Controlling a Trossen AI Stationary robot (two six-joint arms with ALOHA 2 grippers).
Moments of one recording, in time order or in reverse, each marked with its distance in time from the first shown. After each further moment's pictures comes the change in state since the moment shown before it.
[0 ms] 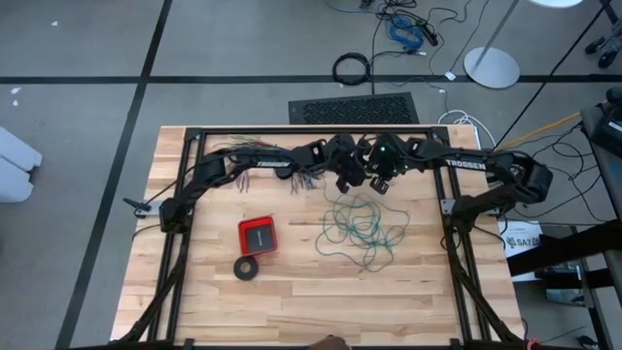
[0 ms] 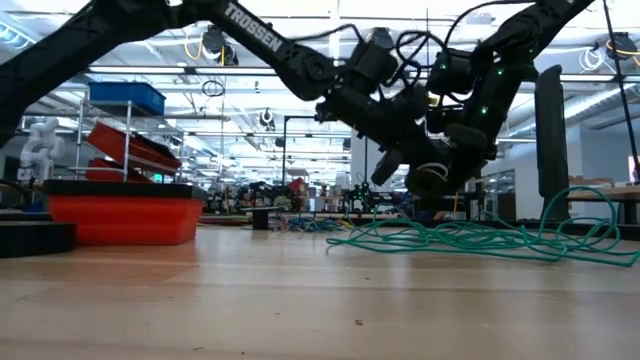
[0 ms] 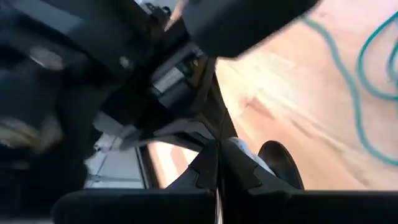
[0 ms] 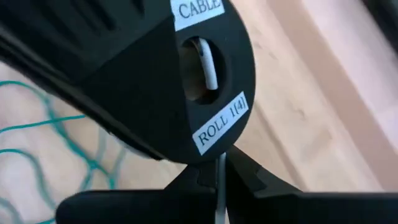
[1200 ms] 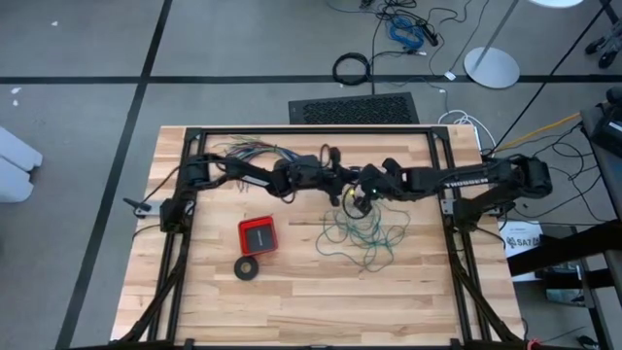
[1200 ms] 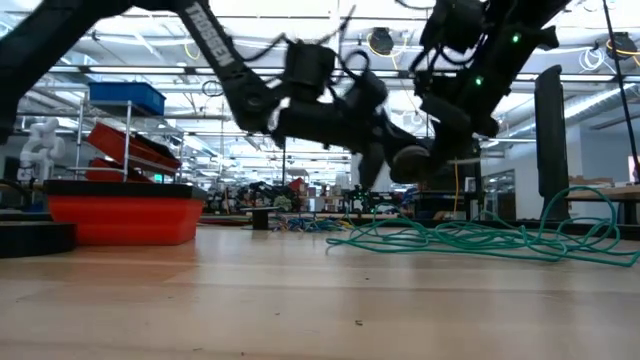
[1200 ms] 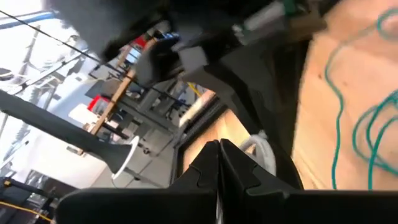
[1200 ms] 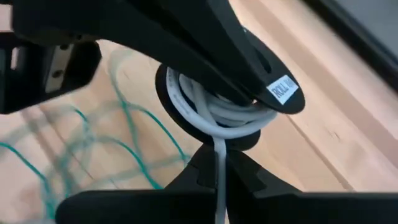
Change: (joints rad) left arm -0.072 -0.155 -0.579 0.792 -0.098 -0.265; right arm 0.422 -0.004 0.019 0.062 0.374 0.429
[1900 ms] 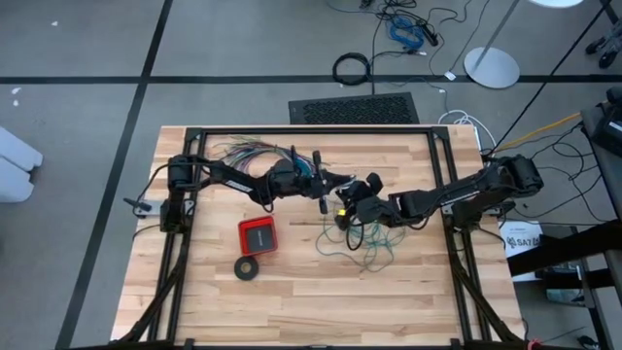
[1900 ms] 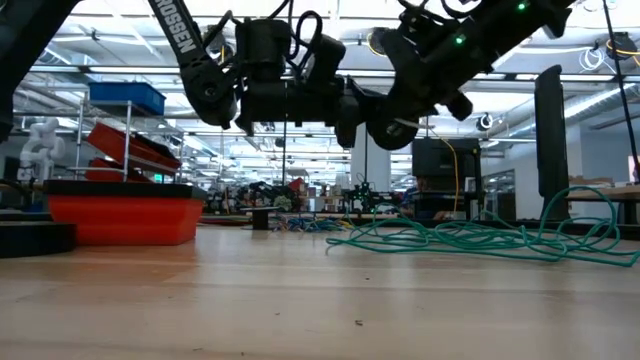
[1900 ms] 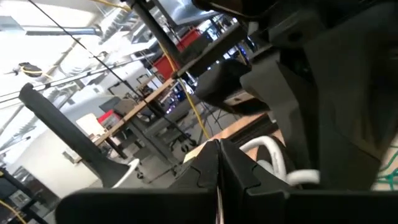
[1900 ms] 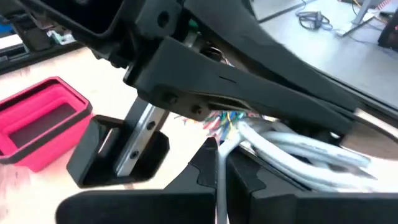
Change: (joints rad) left arm -0.031 -0.165 -0.263 0.306 0.001 -0.225; right arm 0.284 0.097 0.004 0.469 0.308 0.109
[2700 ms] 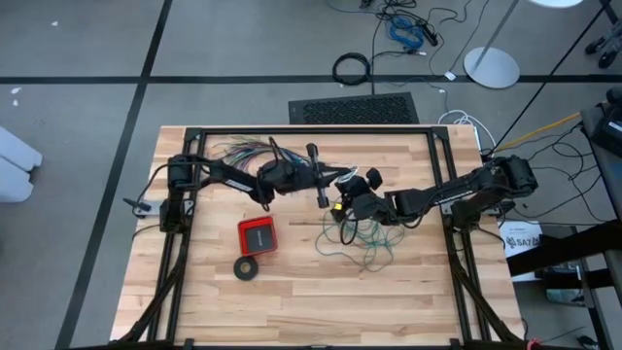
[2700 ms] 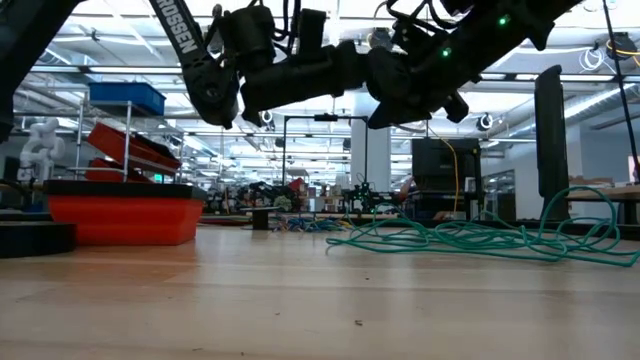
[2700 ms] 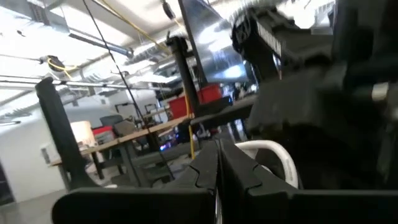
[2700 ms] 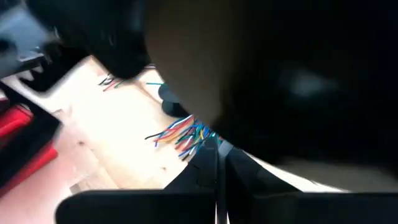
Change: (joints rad) left arm 0.008 0.002 0.012 0.249 0.012 -0.352; right arm -0.021 0.053 0.000 0.097 0.082 -0.048
